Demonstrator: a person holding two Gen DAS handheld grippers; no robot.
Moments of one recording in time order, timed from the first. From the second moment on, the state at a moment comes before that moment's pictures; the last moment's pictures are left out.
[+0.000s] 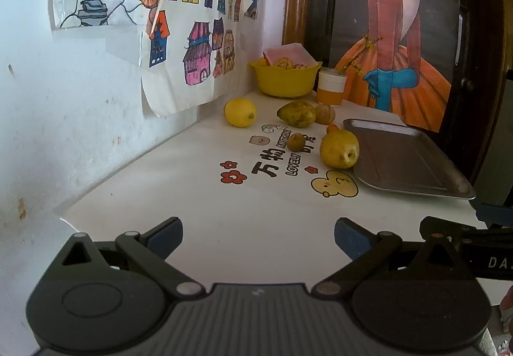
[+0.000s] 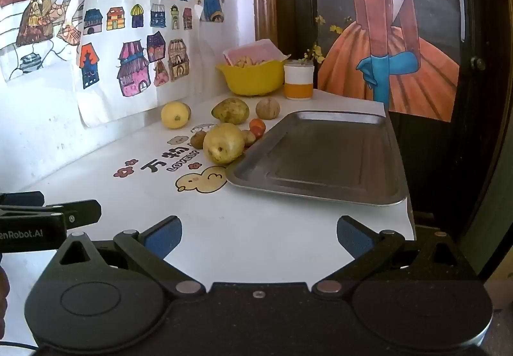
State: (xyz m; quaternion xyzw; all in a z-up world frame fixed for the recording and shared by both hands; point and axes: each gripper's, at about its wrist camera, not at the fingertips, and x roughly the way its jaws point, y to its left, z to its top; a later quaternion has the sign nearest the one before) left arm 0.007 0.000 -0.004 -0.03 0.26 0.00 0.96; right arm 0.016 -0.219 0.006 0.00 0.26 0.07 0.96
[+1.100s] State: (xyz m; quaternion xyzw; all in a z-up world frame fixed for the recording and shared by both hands) left arm 0.092 -0.001 0.005 0.01 0.32 0.02 0.95; right arm 0.082 -0.232 0.023 -0.02 0.24 0.16 0.96
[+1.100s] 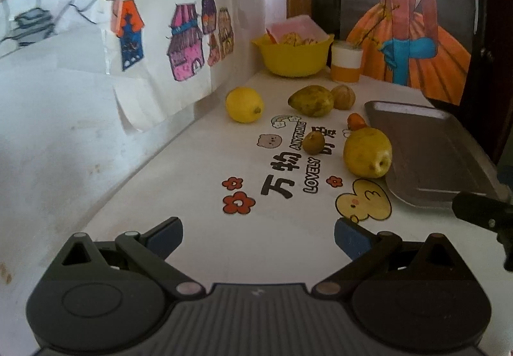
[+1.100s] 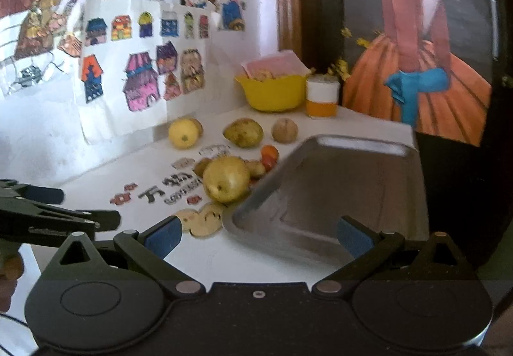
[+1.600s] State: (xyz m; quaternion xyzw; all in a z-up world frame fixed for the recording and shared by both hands) left arm 0.192 0.001 0.024 0.00 0.33 -0.06 0.94; right arm 0.158 -0.202 0.031 -0.15 0.26 0.25 0.92
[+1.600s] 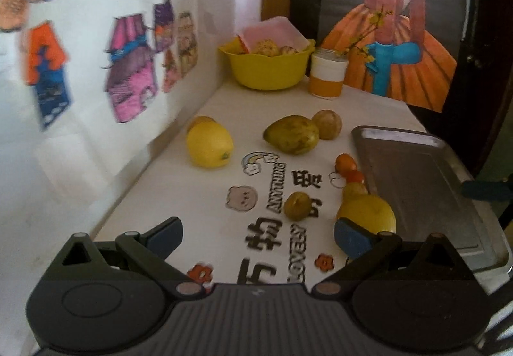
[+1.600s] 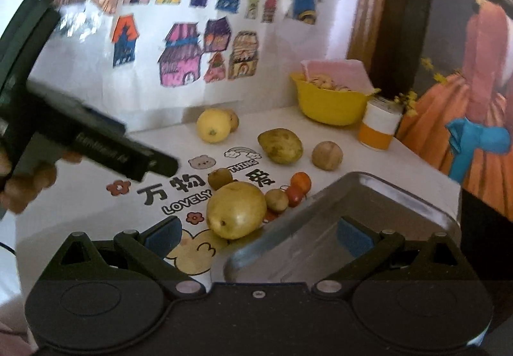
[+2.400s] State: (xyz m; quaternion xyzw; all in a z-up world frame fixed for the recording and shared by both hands) left arm 0.259 -0.014 -0.017 0.00 0.37 -0.15 0.92; right arm 0.207 -0.159 0.001 -0.16 0.31 0.24 0.91
